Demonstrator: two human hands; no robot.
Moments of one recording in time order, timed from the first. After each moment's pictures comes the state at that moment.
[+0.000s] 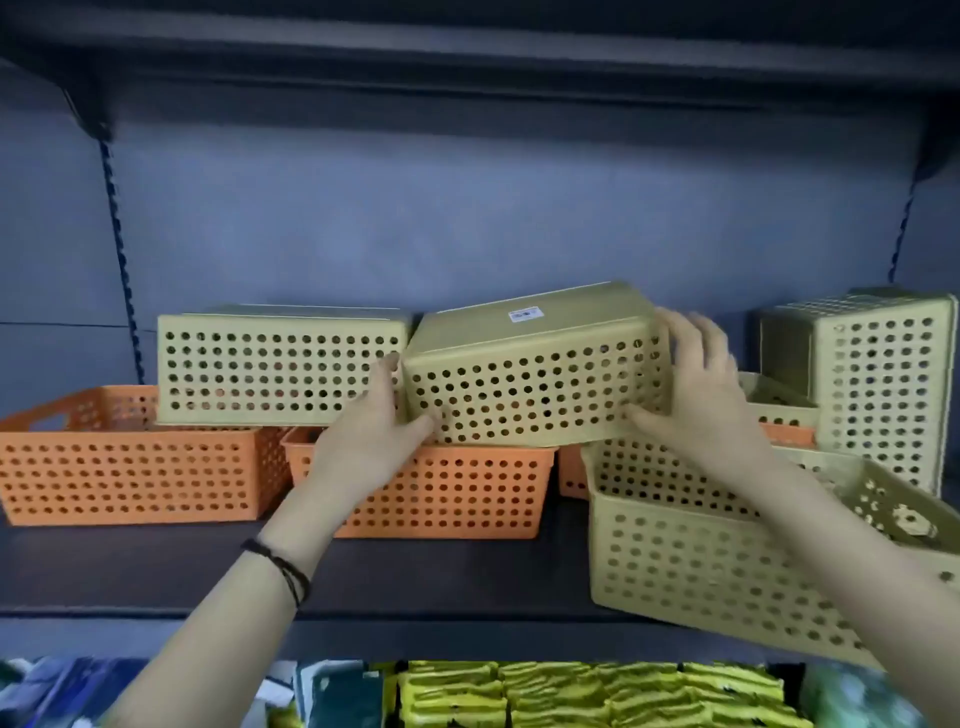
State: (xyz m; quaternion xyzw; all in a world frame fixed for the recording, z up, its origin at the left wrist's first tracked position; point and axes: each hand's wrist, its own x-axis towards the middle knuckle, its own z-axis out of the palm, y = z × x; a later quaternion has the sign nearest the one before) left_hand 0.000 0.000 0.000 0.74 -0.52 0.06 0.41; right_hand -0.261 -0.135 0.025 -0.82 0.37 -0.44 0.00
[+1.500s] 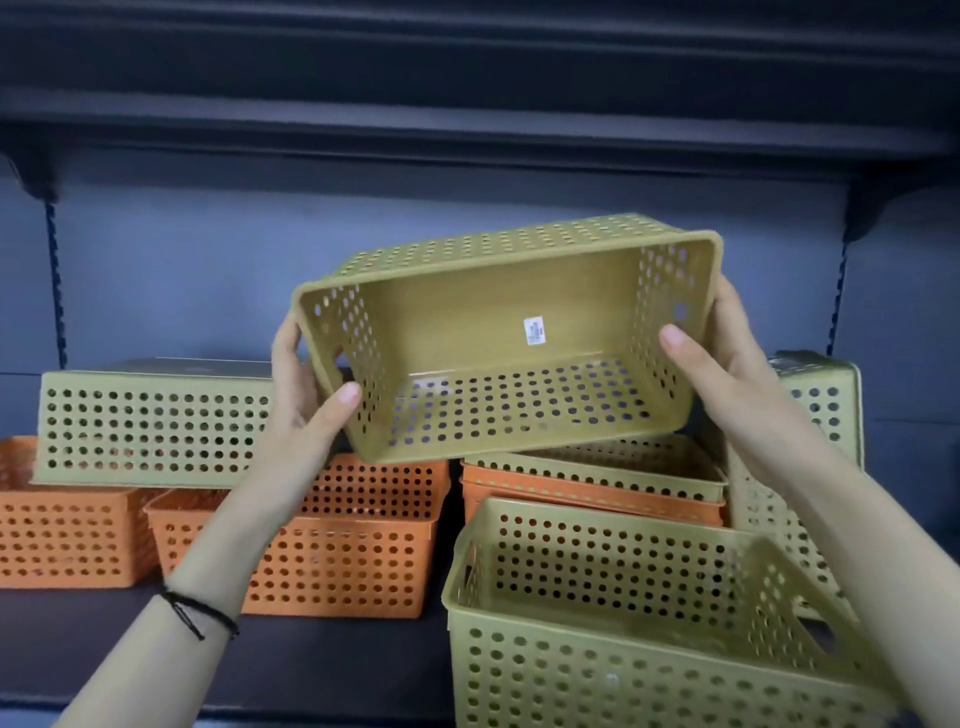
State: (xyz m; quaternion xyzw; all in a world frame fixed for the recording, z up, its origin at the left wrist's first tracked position) left_hand -0.075 -0.044 0.048 0.38 -0.61 0.01 0.70; right_hand -0.368 -0.183 0.102 -0.79 0.09 -0.52 0.31
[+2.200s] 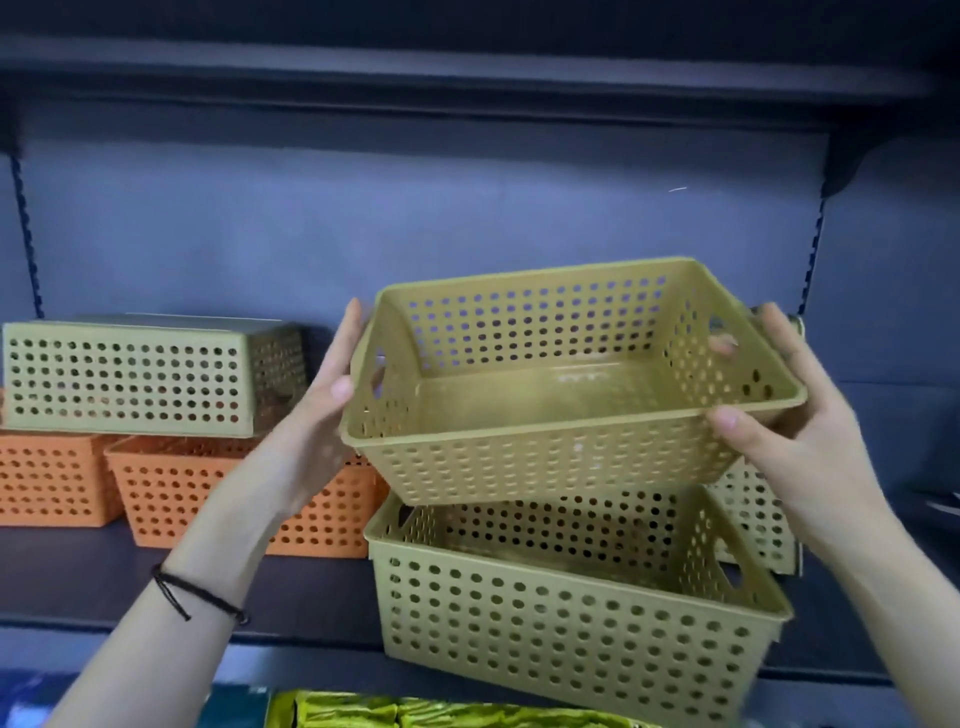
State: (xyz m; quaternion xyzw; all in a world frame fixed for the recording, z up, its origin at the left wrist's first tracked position) left_hand -0.148 -0.053 0.028 0.37 -0.60 -0.25 0.66; right_hand -0.460 -0.193 0.035 -0.73 0.16 -0.58 0.32
